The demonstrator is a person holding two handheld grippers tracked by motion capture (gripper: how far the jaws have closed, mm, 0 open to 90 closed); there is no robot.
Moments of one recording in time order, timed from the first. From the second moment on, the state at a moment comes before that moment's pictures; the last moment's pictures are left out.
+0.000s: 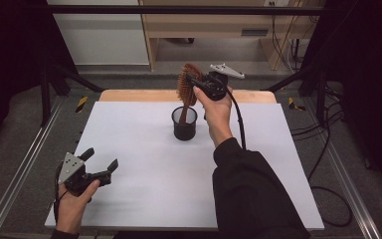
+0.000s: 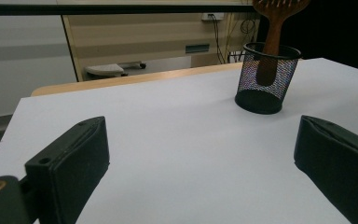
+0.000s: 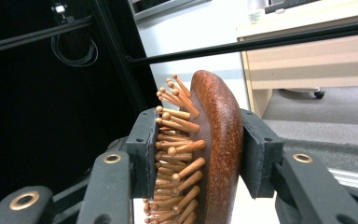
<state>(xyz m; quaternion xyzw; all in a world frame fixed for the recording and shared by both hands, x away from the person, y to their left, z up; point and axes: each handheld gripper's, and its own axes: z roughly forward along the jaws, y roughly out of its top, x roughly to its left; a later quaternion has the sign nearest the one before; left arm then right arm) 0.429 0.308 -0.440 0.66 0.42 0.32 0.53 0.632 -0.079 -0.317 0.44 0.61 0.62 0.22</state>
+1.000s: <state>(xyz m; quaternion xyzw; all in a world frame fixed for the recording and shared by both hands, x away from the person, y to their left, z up) 0.429 0.308 -0.439 0.66 0.42 0.32 0.54 0.639 -0.072 -0.341 0.46 0.62 0.61 0.20</state>
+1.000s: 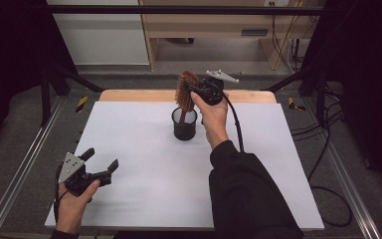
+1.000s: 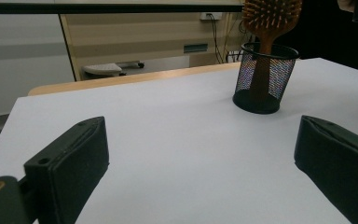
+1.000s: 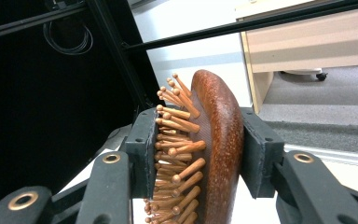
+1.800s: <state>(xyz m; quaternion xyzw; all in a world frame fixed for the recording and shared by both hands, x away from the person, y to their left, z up) 0.429 0.307 -0.439 0.66 0.41 0.32 0.54 0.642 -0.072 -0.348 0.47 0.61 0.61 0.19</state>
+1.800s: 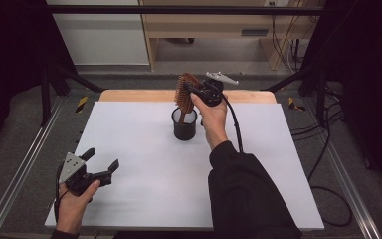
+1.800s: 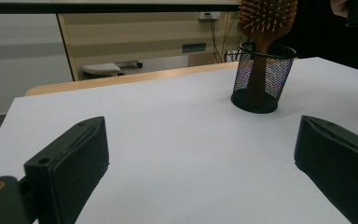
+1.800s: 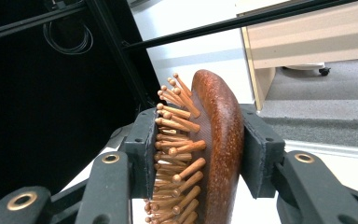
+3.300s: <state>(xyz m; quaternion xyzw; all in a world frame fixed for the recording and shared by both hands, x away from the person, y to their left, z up) 0.430 0.303 -0.440 0.67 0.41 0.31 0.54 0.655 -0.094 -0.356 0.49 0.62 0.59 0.19</state>
